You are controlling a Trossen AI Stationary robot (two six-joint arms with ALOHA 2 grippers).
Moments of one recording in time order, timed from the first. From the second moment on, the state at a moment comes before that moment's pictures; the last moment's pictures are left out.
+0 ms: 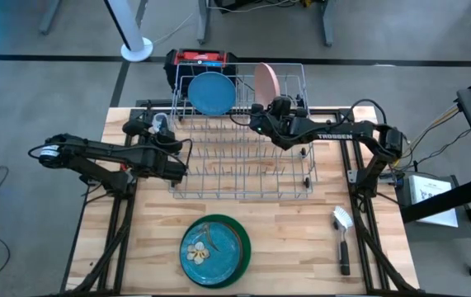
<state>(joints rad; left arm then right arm) -0.05 1.29 1.01 -1.55 -1.57 -0.98 -0.27 1.74 1.30 -0.41 1.17 0.91</state>
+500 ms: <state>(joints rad) -0.05 1.29 1.01 -1.55 -1.57 -0.98 -0.26 1.74 1.29 -0.41 1.17 0.94</state>
